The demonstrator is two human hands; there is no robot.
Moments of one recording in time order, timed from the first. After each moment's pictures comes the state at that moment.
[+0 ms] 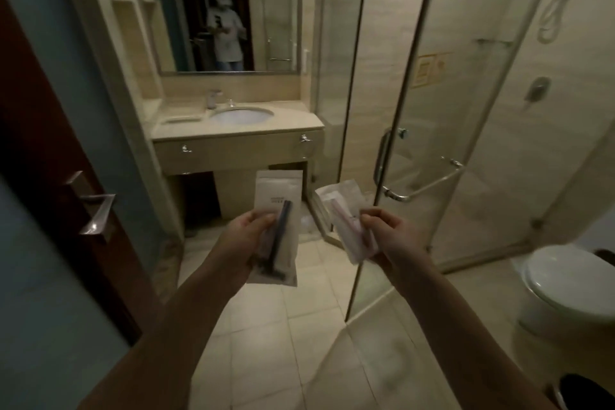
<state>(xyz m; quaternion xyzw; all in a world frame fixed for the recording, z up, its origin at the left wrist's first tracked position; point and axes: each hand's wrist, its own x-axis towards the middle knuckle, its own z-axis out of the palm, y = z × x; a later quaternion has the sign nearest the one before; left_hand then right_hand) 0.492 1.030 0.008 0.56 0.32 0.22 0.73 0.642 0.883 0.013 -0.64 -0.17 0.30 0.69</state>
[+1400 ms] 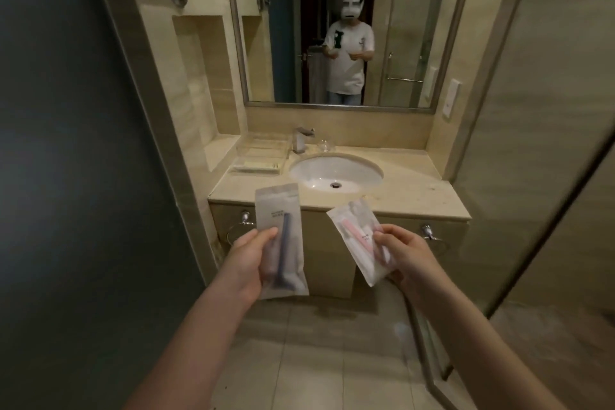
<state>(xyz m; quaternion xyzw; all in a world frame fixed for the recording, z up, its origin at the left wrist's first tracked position) 0.810 1.606 -0.007 0.37 0.44 0.39 0.72 1.006 1.522 -0.012 -0.61 -0.29 0.41 0.61</state>
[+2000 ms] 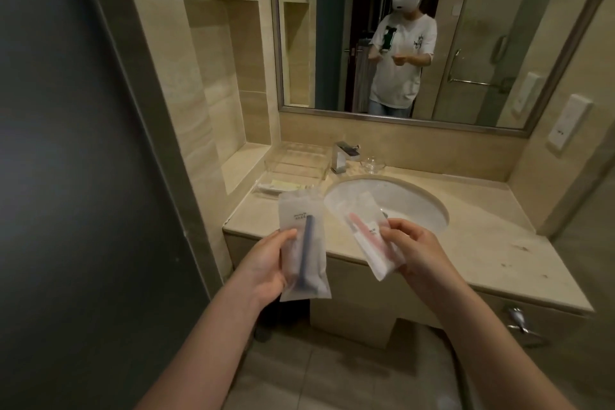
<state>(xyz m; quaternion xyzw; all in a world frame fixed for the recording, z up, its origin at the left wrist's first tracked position) 0.874 1.855 -0.032 0.29 0.43 0.39 0.76 1.071 1.796 -0.024 -0.60 -0.37 0.45 0.56</state>
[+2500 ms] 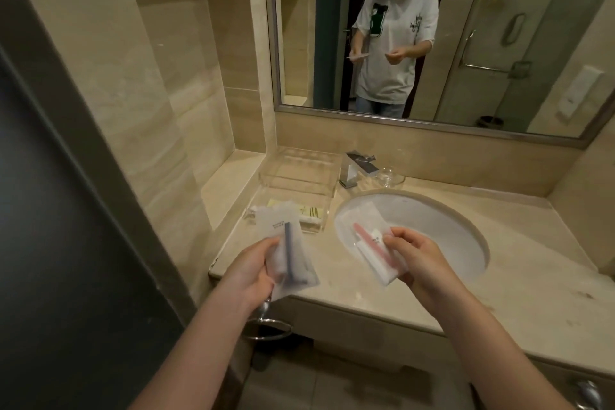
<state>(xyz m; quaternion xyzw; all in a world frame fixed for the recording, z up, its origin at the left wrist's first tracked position) 0.876 2.079 -0.070 0.21 0.47 0.38 0.77 1.093 2.002 -0.058 -0.63 -0.30 0.47 0.54</state>
